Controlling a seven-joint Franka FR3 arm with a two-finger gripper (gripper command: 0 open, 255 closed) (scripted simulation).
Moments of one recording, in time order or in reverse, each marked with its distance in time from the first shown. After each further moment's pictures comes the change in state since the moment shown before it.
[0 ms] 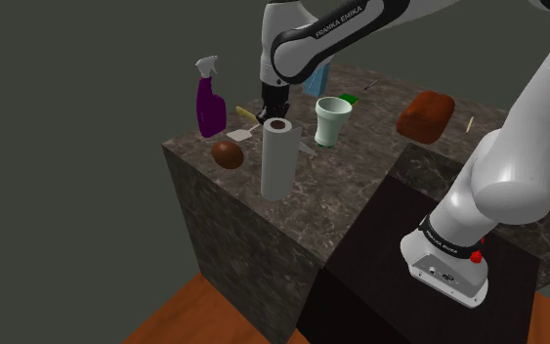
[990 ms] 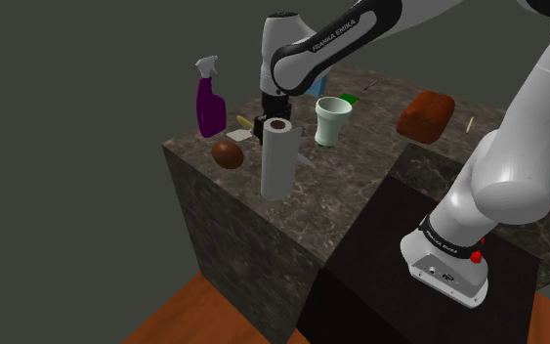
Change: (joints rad) arm 0.001 0.034 0.000 -0.030 -0.003 0.065 0.003
